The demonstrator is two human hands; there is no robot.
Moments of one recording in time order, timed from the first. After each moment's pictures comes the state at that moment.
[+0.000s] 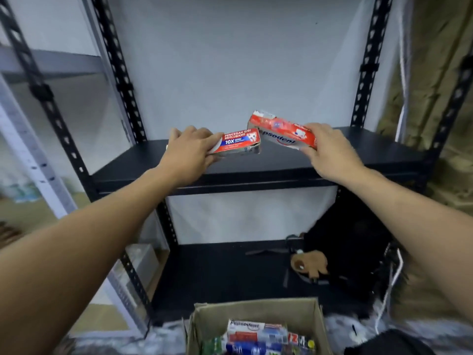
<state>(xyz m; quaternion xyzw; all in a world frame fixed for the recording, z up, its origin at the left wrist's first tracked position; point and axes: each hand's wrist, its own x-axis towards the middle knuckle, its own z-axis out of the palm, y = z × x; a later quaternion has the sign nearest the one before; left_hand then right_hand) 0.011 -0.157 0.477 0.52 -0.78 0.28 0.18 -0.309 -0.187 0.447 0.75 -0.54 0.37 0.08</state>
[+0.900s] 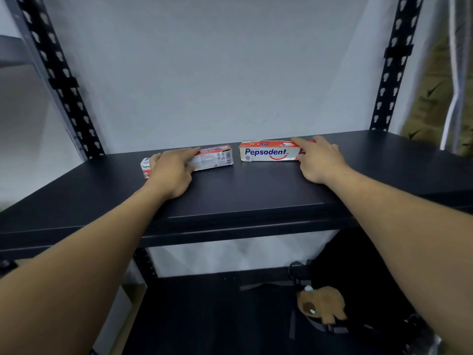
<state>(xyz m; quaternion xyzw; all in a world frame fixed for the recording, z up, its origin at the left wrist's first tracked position) 0.030 -0.362 0.420 0.63 -0.72 0.12 0.25 -0.301 -0.401 0.409 0.70 -0.68 0.23 0.04</state>
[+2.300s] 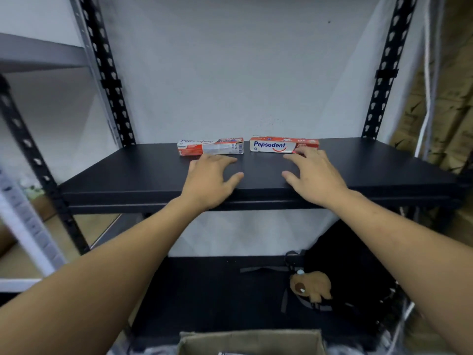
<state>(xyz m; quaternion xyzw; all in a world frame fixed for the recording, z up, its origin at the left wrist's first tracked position) -0.026 -0.228 0.419 0.57 -0.75 0.12 0.30 -0.276 -0.250 0.419 0.77 -0.57 0.27 0.08</state>
